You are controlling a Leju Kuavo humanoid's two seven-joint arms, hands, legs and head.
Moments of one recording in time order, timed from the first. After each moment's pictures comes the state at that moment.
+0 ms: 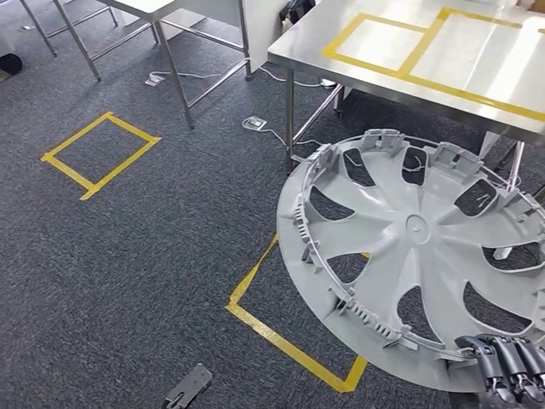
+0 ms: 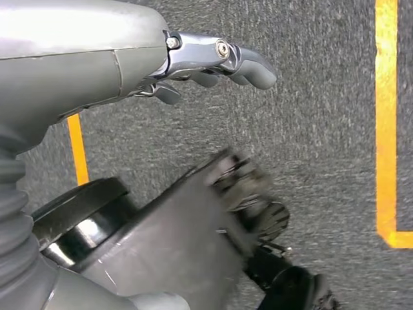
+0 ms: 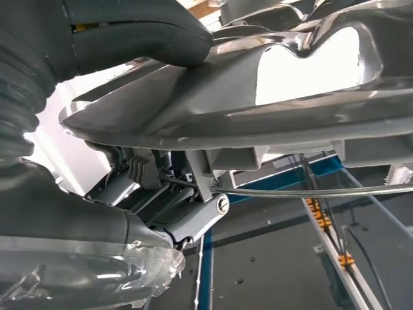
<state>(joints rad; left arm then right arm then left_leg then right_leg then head) -0.13 -0.17 0.15 -0.23 -0.74 0.03 -0.33 0.63 0.23 0.04 -2.32 1.57 -0.67 -0.24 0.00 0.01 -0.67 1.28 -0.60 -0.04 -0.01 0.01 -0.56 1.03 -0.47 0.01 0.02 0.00</state>
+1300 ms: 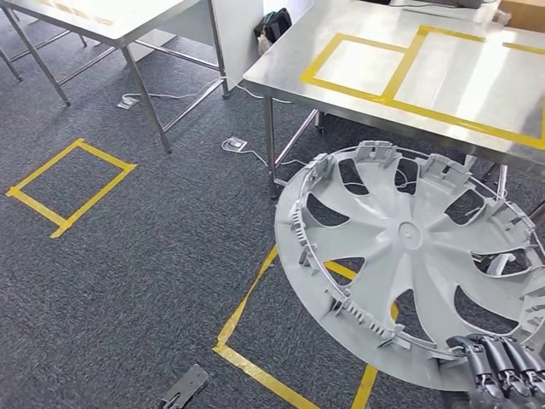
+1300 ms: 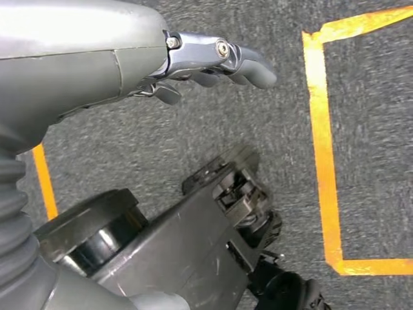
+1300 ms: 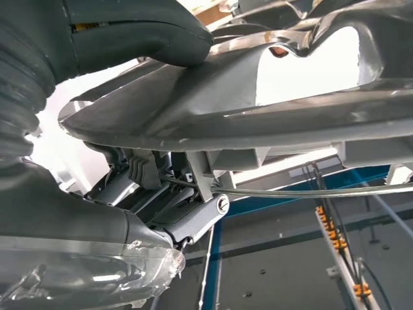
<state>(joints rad) -0.13 -0.17 0.17 -0.23 -0.75 0.03 -0.33 0.64 0.23 0.05 -2.30 1.57 -0.67 -0.23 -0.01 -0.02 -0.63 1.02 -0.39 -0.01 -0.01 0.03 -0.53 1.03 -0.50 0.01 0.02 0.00</state>
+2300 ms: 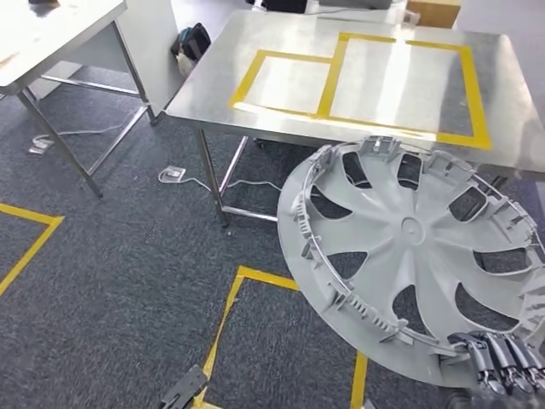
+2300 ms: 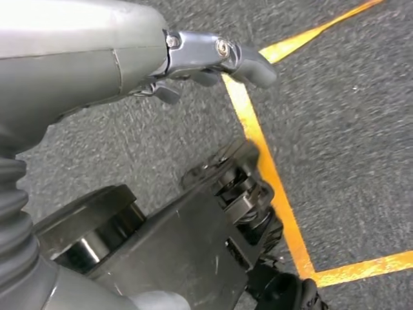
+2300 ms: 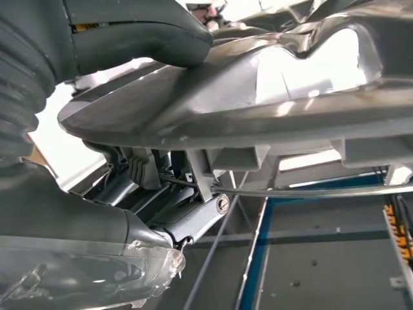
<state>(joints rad) -0.13 -0.17 0.17 -0.24 -0.75 0.03 -0.32 0.63 0.22 0.07 -2.29 1.57 -0.67 -0.21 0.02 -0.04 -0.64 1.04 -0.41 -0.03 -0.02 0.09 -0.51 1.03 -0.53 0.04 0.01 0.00</state>
